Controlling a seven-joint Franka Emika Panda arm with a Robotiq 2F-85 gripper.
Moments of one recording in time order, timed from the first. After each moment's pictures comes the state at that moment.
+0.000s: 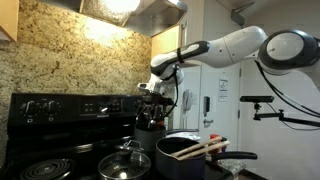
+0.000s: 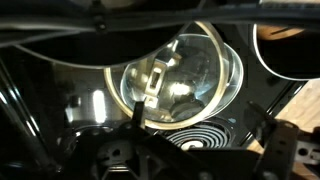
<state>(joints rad) -0.20 0.45 0.02 -1.44 0.41 1.86 -1.53</state>
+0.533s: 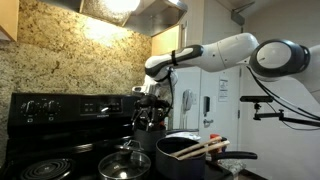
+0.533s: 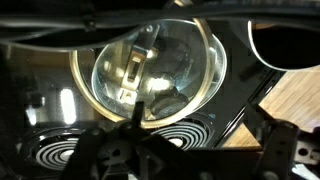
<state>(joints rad) -0.19 0.55 0.05 -1.31 0.41 1.71 -1.53</state>
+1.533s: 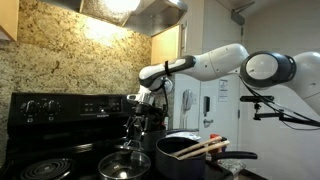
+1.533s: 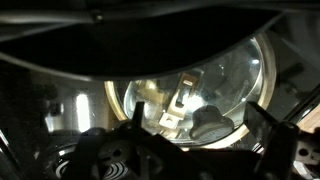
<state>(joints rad) -0.18 0.67 0.06 -1.23 0.38 1.81 -1.53</state>
